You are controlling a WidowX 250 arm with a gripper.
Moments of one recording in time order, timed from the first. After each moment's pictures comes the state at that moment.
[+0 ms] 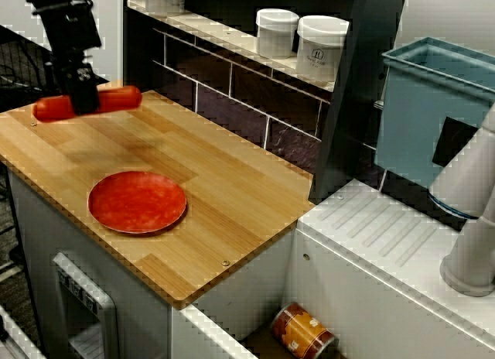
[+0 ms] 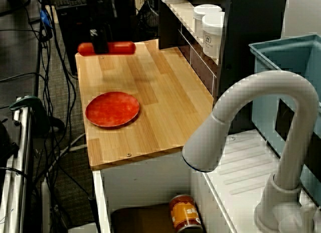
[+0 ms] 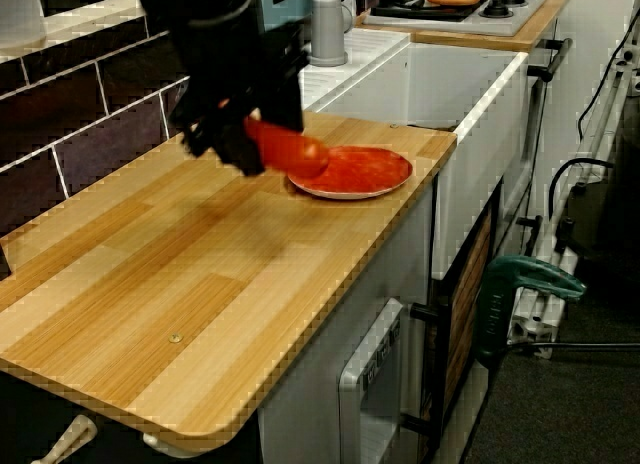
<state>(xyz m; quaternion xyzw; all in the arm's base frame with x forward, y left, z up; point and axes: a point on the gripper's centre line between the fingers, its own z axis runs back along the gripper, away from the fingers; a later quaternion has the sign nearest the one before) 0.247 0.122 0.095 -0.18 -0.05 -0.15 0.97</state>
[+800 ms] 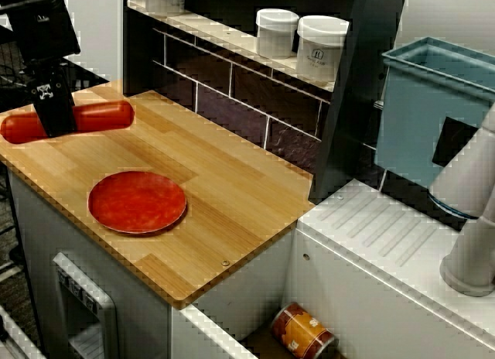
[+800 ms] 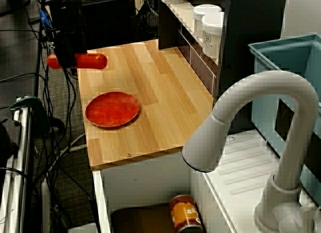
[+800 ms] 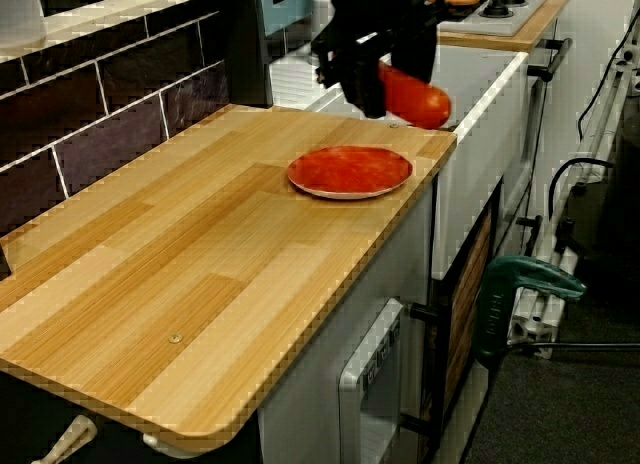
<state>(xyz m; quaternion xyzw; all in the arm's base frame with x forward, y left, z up) 0.193 0.053 0.111 -0.16 -0.08 -0.26 0.95</state>
